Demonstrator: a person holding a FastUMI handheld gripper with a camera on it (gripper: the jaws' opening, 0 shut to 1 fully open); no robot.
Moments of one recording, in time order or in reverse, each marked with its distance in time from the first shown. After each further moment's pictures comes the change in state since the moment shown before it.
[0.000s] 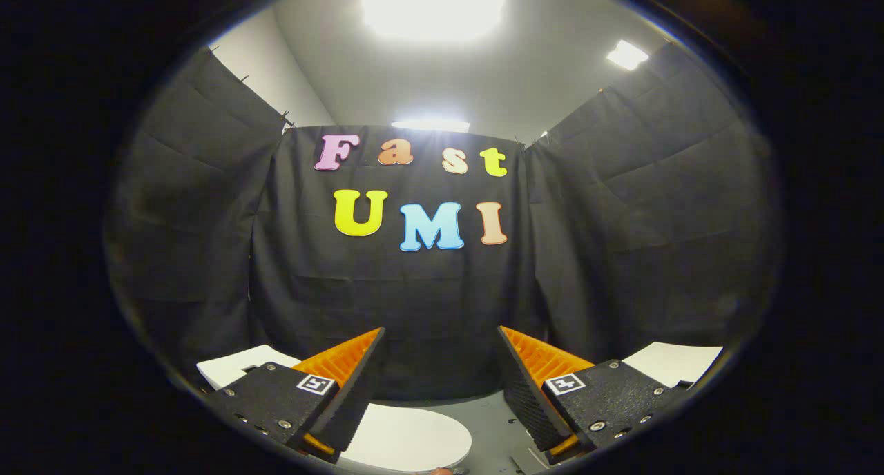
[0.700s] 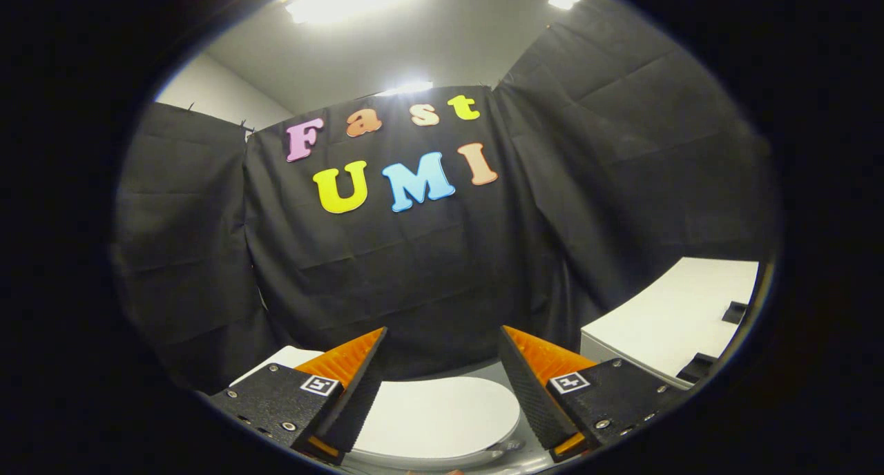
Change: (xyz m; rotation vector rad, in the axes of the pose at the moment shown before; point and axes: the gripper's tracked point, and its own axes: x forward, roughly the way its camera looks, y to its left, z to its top) arm 0.016 -0.016 -0.105 0.291 0.221 -0.016
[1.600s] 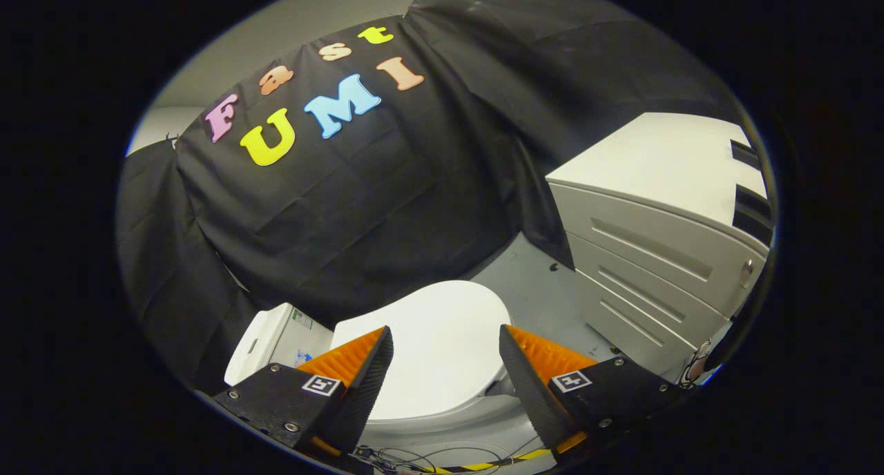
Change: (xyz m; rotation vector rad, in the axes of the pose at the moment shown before) arm 0.016 -0.081 -0.197 0.253 0.366 -0.132
